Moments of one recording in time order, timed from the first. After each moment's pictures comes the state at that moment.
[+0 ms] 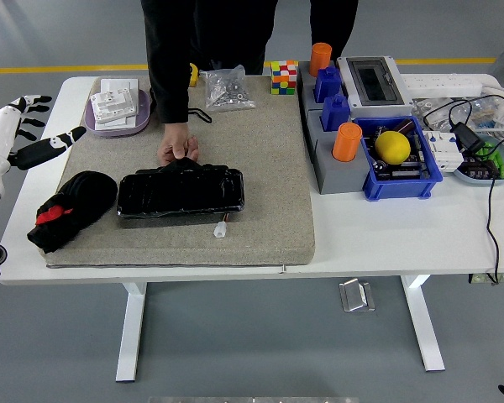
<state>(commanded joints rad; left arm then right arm) -0.40 0.69 -0.86 -1.35 1.40 0.59 0.12 0.13 -0.32 0.82 0.25 -0.40 0.05 -0.23</state>
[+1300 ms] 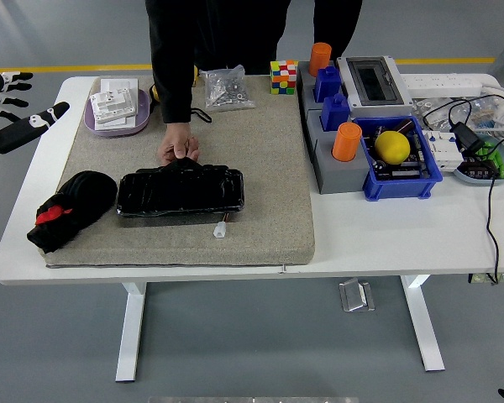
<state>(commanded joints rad) -0.30 0.71 -1.02 -1.49 1.45 0.55 0.21 0.14 -0.32 0.75 0.24 -0.37 0.05 -0.23</state>
